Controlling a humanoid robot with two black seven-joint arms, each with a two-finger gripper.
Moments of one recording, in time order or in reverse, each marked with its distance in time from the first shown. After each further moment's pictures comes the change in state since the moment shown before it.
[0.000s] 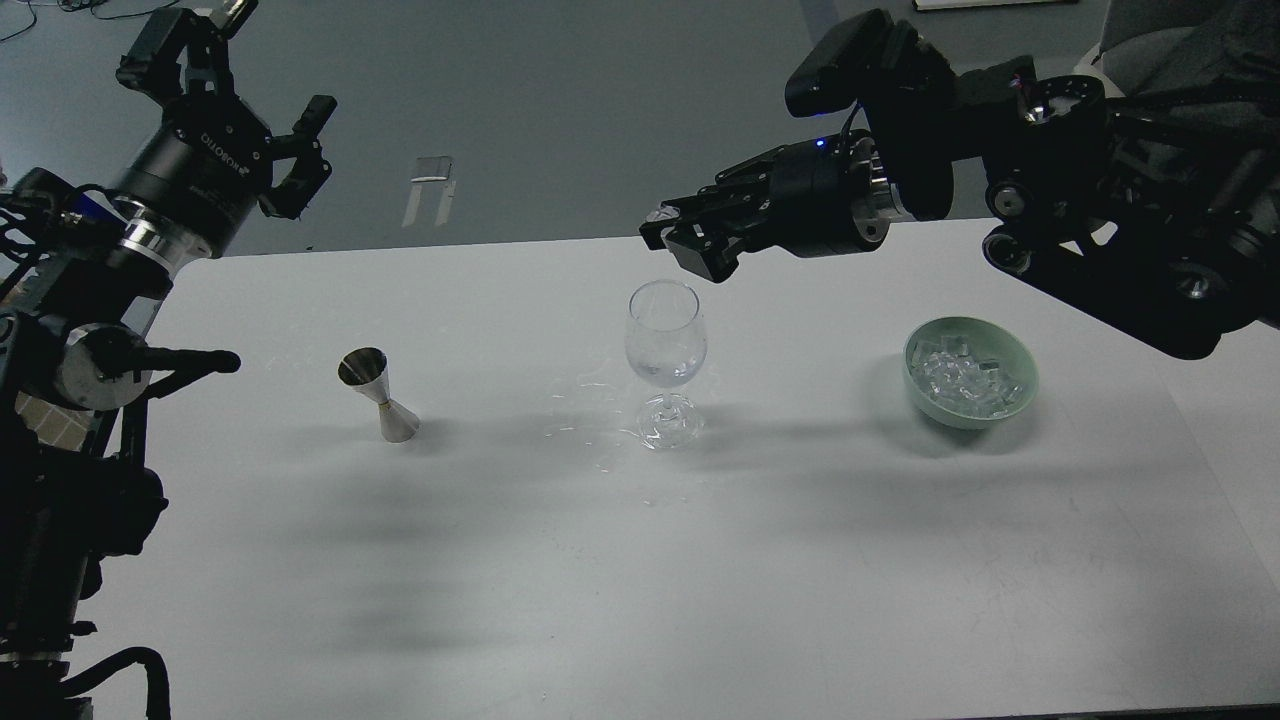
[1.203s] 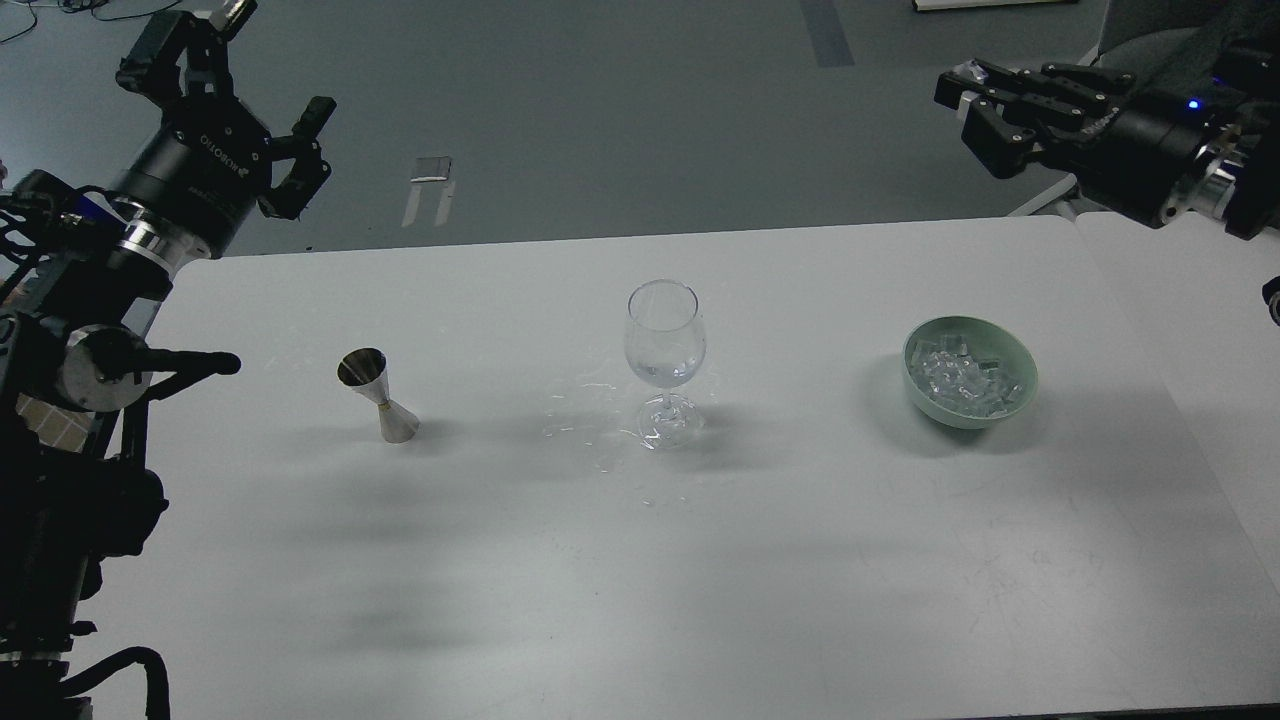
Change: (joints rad) left arm -0.004 0.003 0.000 0.008 -0.002 0.005 -0.008; right arm -0.512 -0.305 0.583 0.169 -0.153 -0.259 -0.023
